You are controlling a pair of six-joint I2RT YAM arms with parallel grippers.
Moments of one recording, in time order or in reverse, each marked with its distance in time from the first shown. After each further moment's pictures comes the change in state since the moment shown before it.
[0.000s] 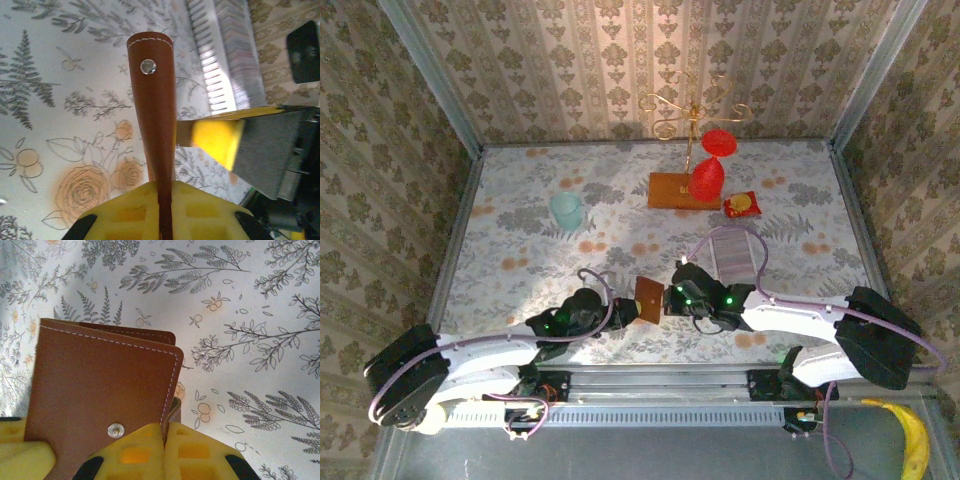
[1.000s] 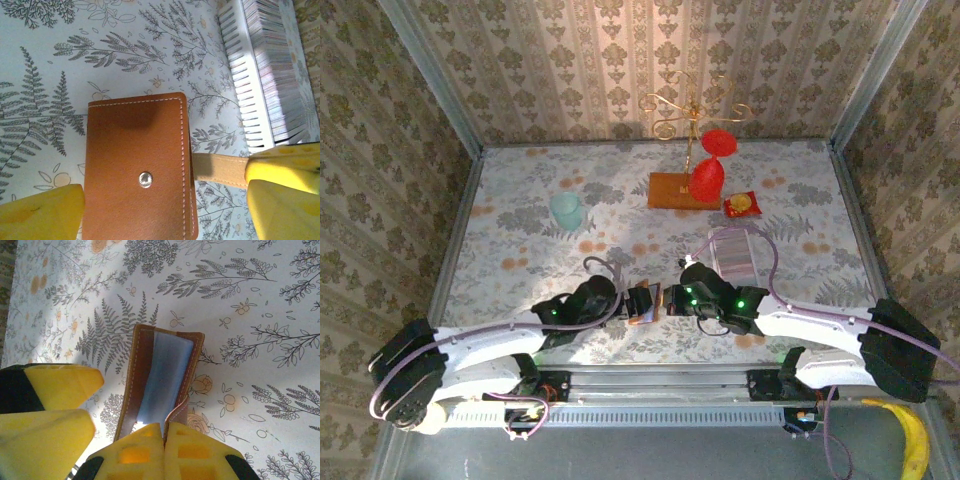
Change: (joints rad) left arm -0.004 0.048 0.200 -0.300 -0.116 0.078; right arm 0.009 -0.120 -0.020 0.002 -0.028 -0.004
